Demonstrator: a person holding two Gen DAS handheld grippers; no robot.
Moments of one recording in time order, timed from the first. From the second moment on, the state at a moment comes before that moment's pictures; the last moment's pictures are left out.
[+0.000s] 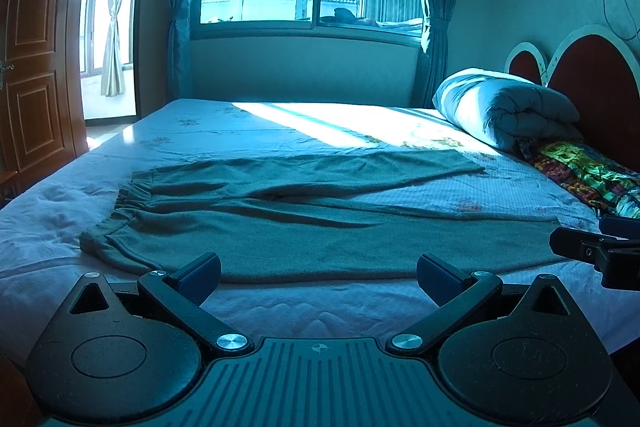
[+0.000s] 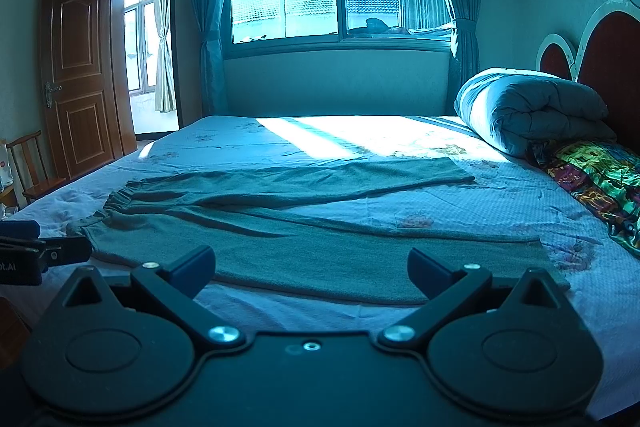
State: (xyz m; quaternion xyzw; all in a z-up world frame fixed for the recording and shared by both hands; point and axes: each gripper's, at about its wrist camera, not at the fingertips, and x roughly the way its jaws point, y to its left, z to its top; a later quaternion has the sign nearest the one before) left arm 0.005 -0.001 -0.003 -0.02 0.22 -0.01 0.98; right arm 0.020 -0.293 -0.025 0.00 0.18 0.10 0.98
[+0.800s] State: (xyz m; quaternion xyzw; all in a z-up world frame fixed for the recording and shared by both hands) left arm 0.060 0.073 -0.034 -0.05 0.28 0.03 0.96; right arm 0.060 -0.308 -0.022 0.04 0.19 0.13 0.97
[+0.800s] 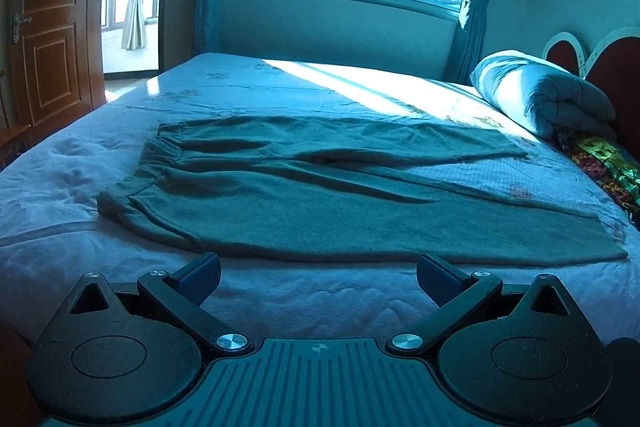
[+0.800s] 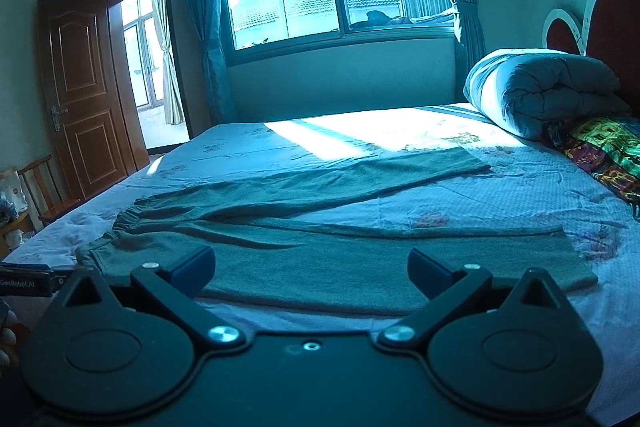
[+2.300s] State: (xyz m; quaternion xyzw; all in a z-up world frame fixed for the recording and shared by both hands) left arm 0.493 0.370 -0.151 -0.09 0.37 -0.03 0.92; right arm 0.625 -0.175 -0.120 -0.21 0.38 0.26 0.87
